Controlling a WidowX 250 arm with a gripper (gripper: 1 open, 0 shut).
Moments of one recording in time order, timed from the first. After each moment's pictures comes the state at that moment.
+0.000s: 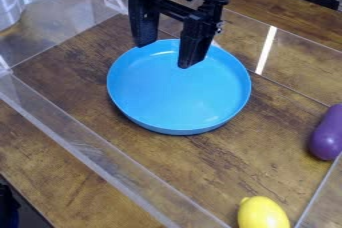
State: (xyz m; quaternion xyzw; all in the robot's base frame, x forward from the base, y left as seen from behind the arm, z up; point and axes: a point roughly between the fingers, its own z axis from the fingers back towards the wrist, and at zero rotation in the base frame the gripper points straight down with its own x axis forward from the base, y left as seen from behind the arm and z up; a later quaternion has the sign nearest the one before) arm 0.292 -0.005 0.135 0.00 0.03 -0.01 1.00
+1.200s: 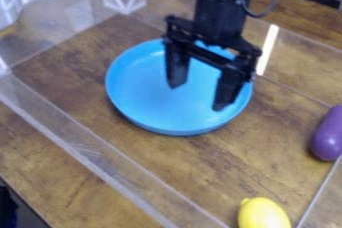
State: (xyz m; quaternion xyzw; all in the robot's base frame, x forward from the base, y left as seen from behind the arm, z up) arm 0.307 -0.041 0.089 -0.01 0.08 -0.01 1.00
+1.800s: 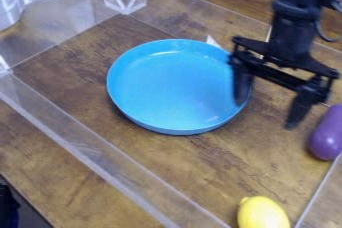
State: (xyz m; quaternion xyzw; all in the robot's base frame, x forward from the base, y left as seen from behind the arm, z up) arm 0.350 -0.103 0.075 -0.02 0.05 -0.01 1.00
